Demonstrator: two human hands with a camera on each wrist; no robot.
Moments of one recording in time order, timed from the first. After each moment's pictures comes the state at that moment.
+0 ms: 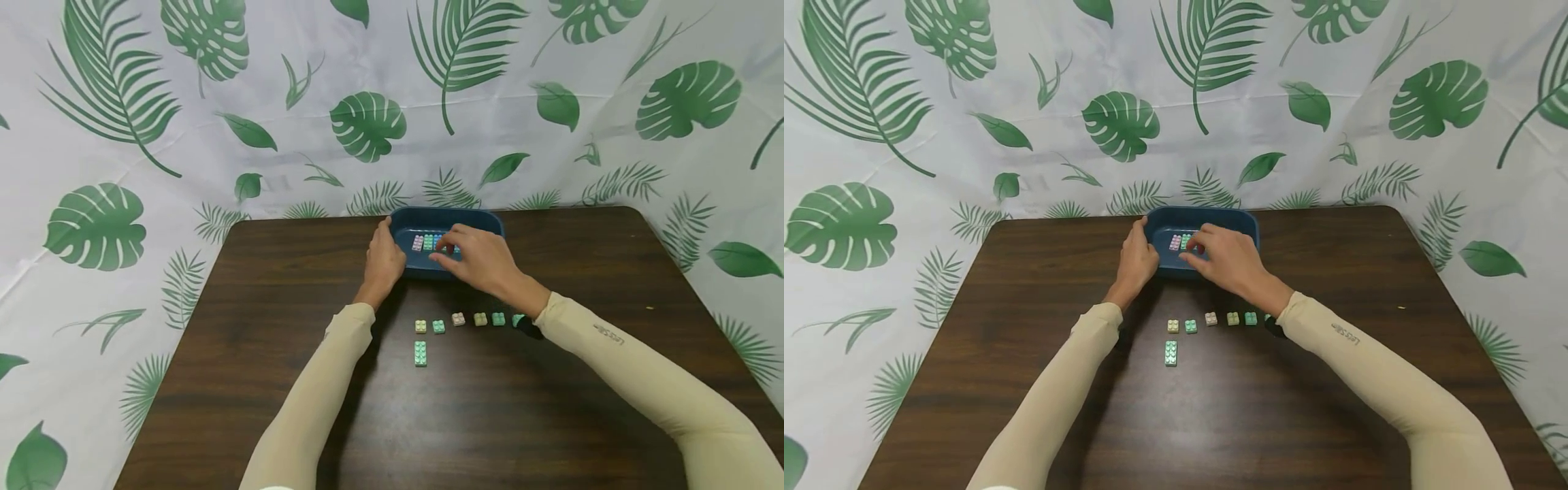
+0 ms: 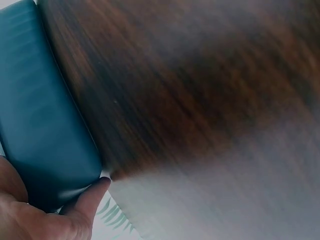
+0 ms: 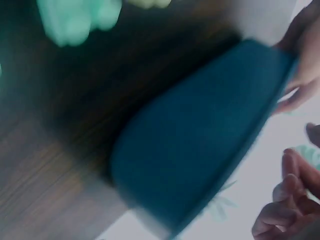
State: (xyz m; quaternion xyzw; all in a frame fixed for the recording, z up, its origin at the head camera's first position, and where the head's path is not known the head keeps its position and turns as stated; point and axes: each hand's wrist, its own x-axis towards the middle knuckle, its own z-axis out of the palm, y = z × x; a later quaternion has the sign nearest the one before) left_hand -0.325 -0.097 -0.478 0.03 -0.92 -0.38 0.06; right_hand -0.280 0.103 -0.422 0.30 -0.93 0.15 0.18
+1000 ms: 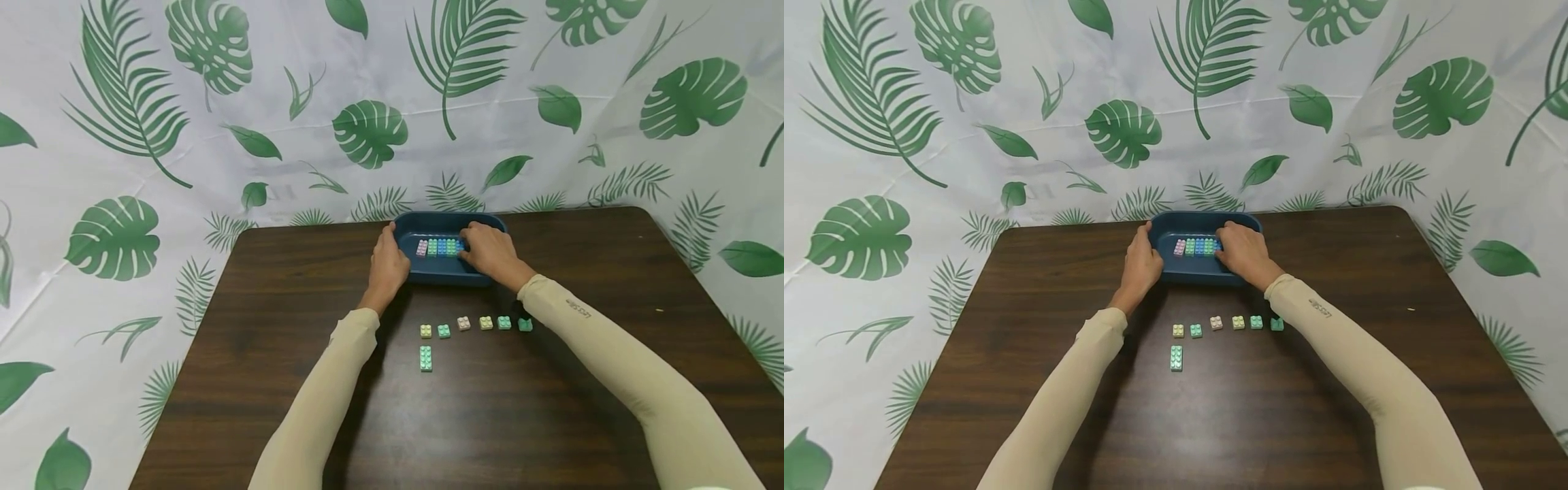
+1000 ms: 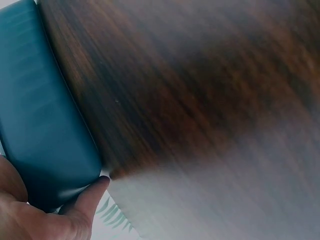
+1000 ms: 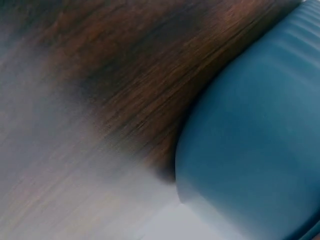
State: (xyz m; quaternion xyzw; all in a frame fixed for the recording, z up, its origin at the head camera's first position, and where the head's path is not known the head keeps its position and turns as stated) left_hand -0.324 -0.096 -0.479 0.02 -0.93 -0.36 0.06; right_hand -0.345 0.124 -0.471 0.16 -0.98 0.09 0.04
